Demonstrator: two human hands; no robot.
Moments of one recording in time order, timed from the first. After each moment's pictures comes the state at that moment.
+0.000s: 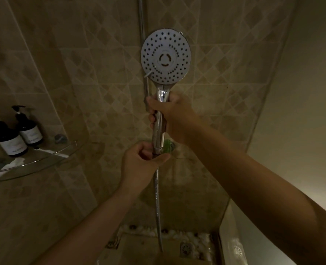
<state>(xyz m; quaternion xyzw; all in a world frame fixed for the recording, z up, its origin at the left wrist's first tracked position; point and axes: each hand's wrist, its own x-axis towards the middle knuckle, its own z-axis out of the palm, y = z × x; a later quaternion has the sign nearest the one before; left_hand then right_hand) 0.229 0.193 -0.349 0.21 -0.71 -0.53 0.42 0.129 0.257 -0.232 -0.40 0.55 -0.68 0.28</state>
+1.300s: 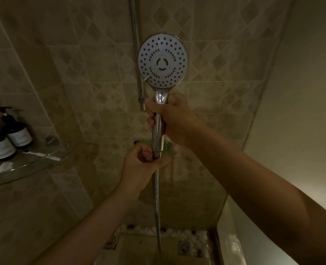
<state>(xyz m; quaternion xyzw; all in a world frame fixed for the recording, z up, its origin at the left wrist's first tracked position) 0.210 0.180 -0.369 0.19 -0.67 -0.61 0.38 0.109 0.251 -0.245 -0.39 0.55 -0.68 0.30</state>
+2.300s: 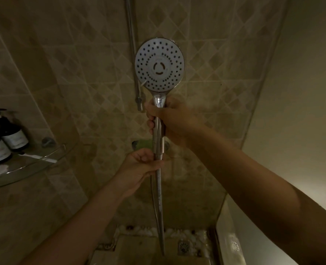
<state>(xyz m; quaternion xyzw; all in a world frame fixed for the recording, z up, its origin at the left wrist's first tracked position) 0.207 0.164 -0.373 0.11 -0.61 -0.76 0.22 0.101 0.254 -0.248 -0.40 0.56 -0.66 0.31</state>
